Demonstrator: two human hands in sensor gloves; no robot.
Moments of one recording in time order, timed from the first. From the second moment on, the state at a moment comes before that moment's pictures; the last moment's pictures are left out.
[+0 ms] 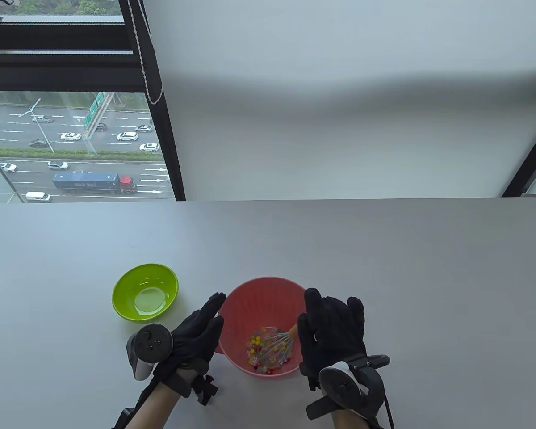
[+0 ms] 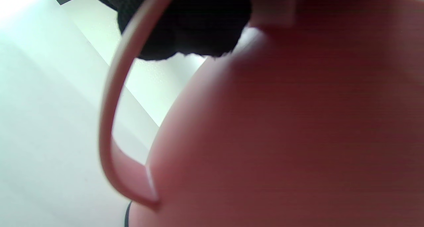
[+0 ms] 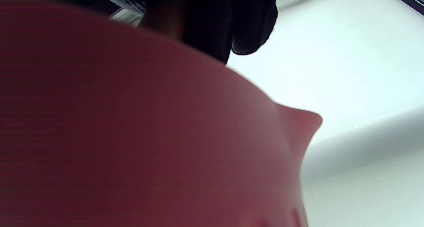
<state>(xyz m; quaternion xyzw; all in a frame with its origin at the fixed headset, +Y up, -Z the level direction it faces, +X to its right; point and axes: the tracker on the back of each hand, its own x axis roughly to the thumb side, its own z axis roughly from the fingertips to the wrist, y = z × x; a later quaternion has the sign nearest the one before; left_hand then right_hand) -0.229 -0.752 -0.343 0.08 -0.21 0.49 0.84 0.090 -0.674 -0.265 0.09 -0.40 0.89 0.20</state>
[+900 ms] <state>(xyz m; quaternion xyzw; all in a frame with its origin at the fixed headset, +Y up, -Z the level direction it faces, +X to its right) -0.229 -0.752 -0.343 0.08 -0.21 0.49 0.84 0.086 -0.674 -0.263 0.10 -0.42 0.88 0.17</state>
